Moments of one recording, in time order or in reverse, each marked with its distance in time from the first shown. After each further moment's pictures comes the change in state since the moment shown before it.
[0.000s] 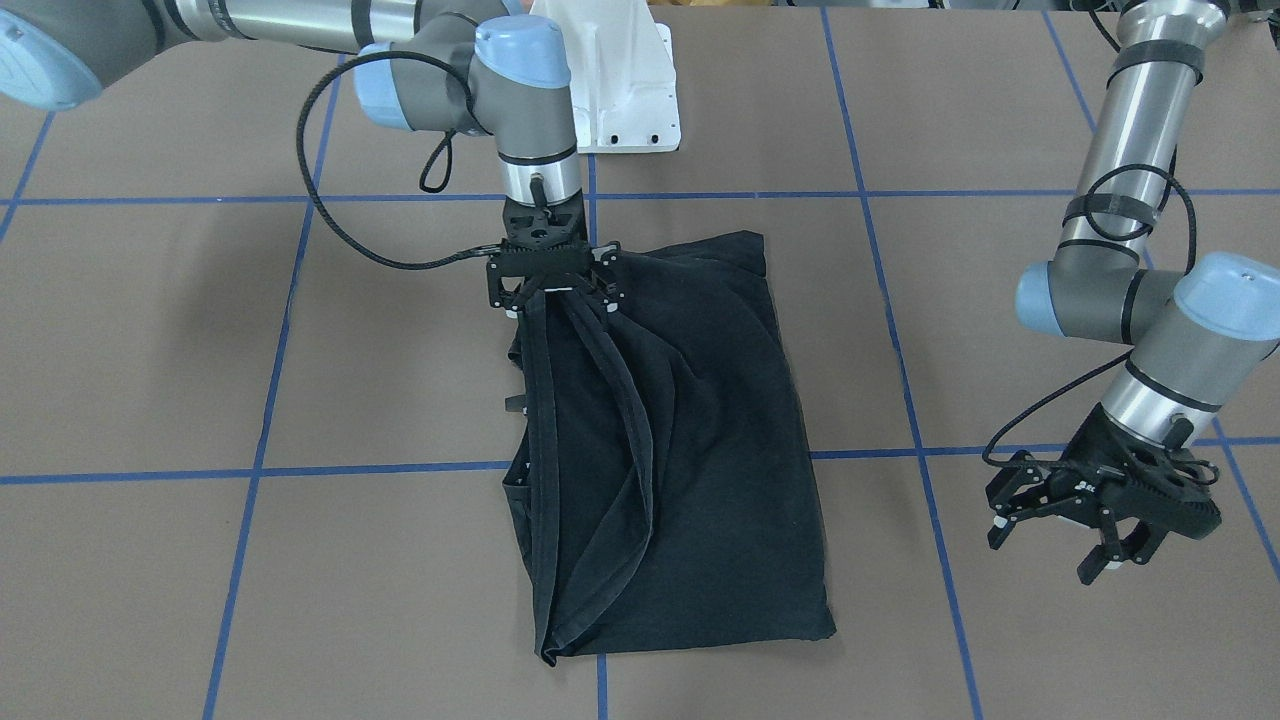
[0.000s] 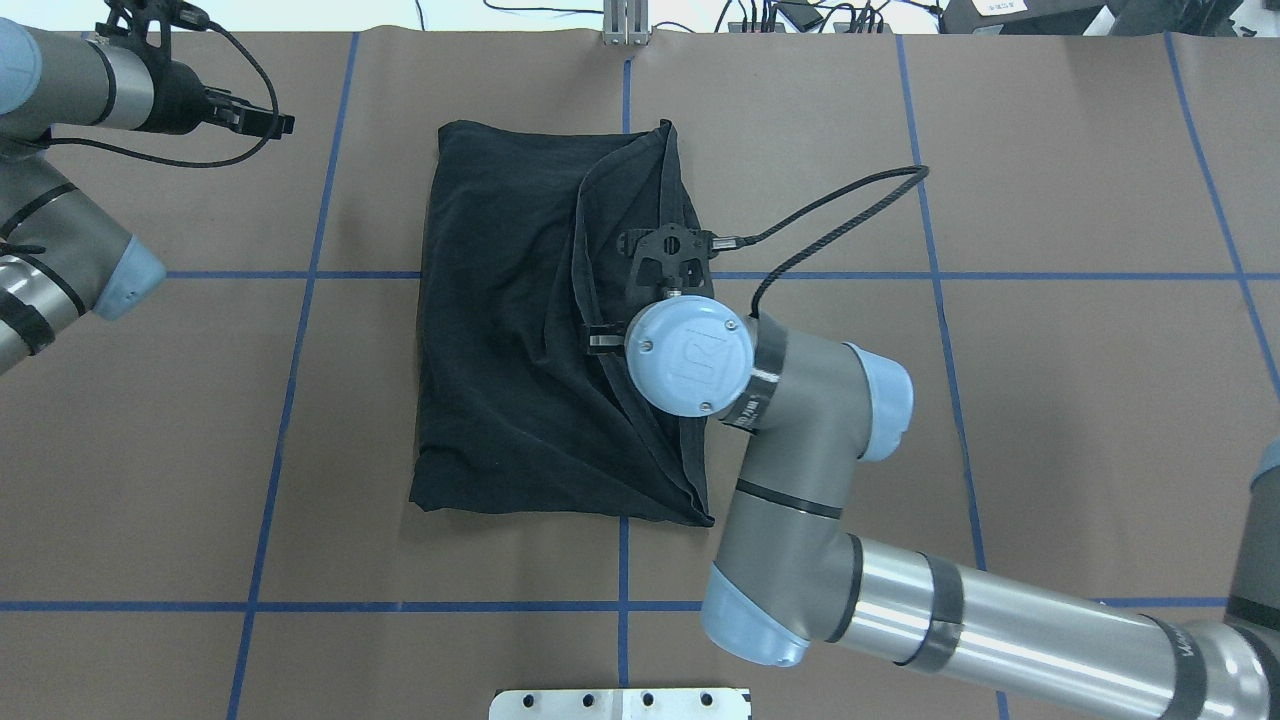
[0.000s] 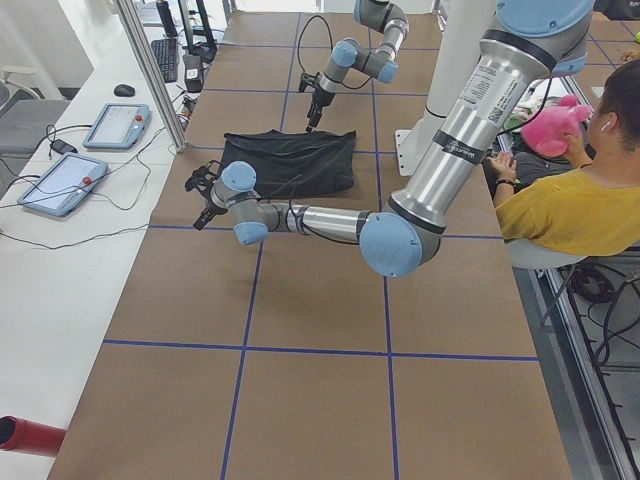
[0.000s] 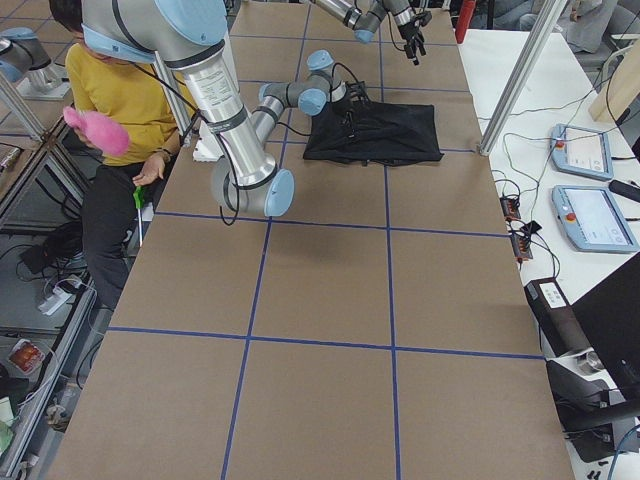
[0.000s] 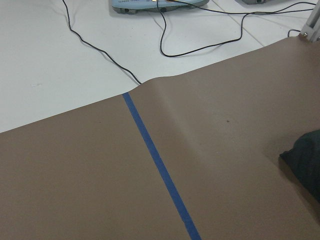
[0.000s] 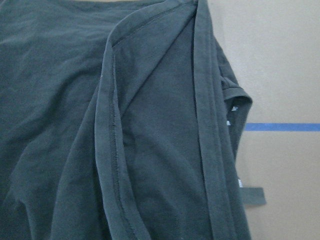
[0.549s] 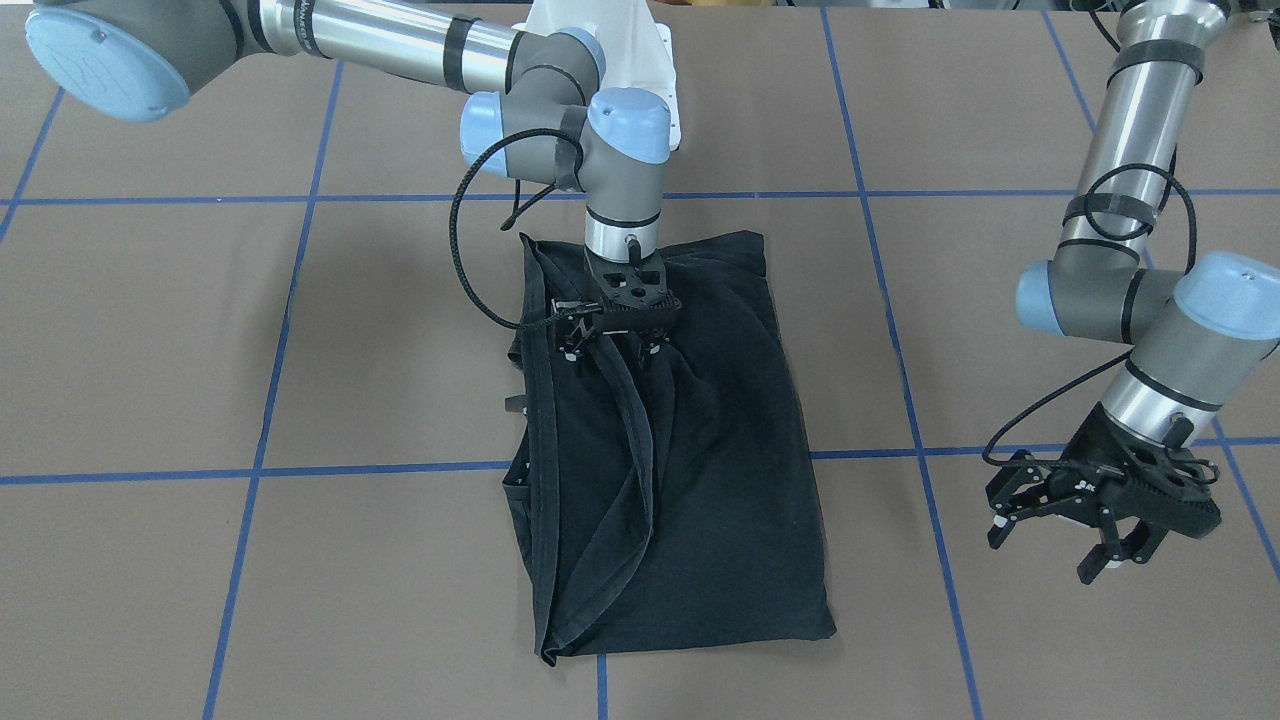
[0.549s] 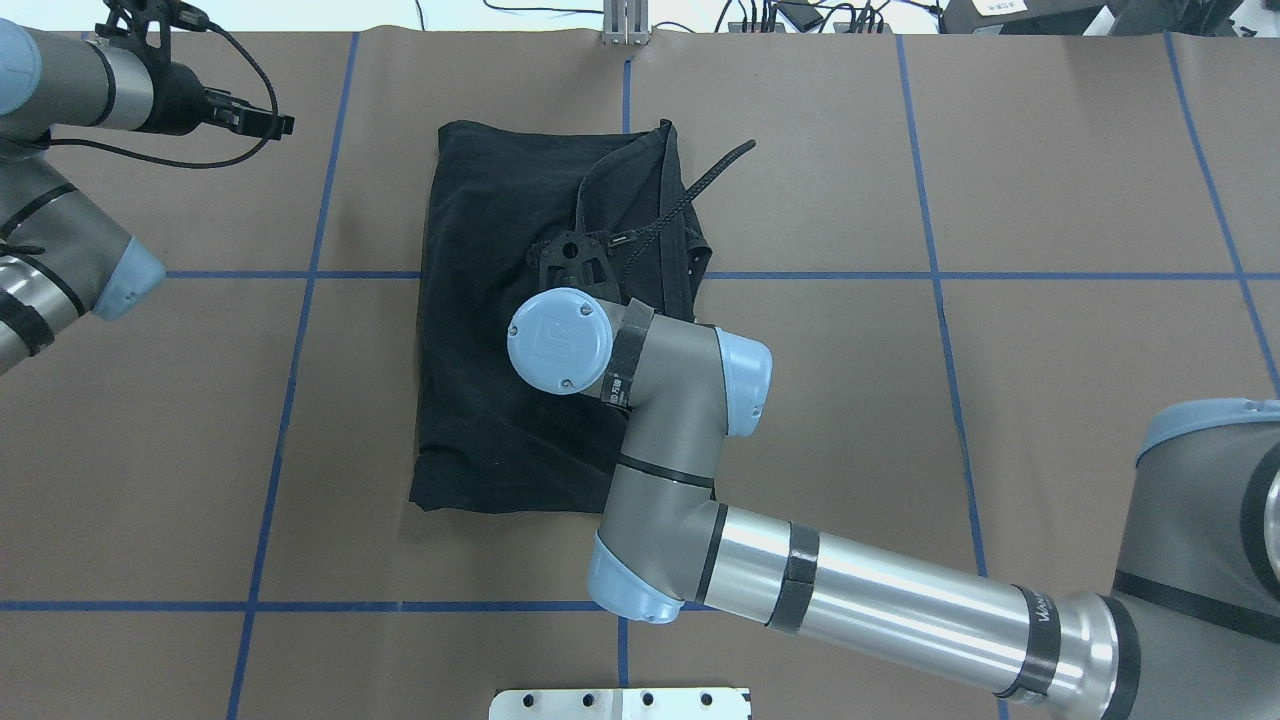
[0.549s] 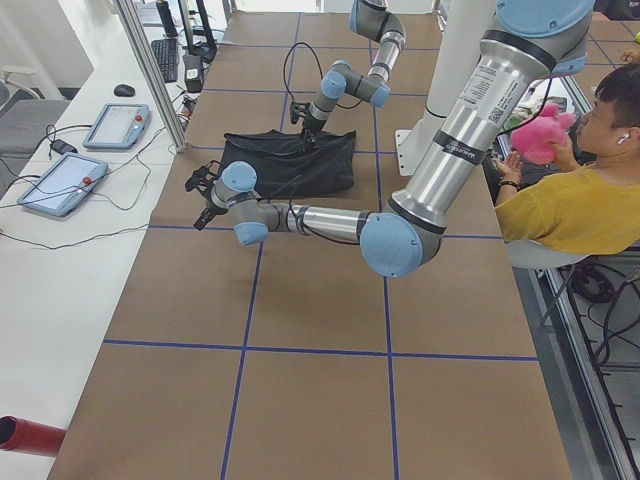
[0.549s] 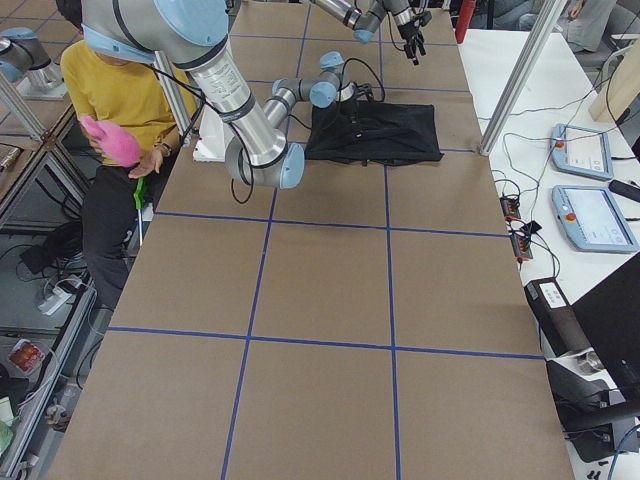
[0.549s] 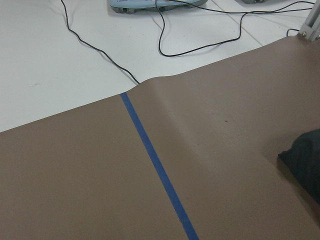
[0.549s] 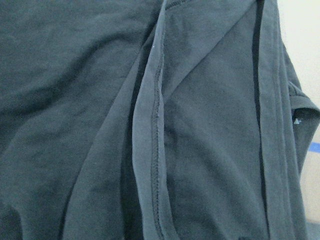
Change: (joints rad) left arm 0.000 0.002 -0.002 0.000 0.000 -0.001; right arm -0.009 0.172 -0.280 -0.017 -0.010 -0.140
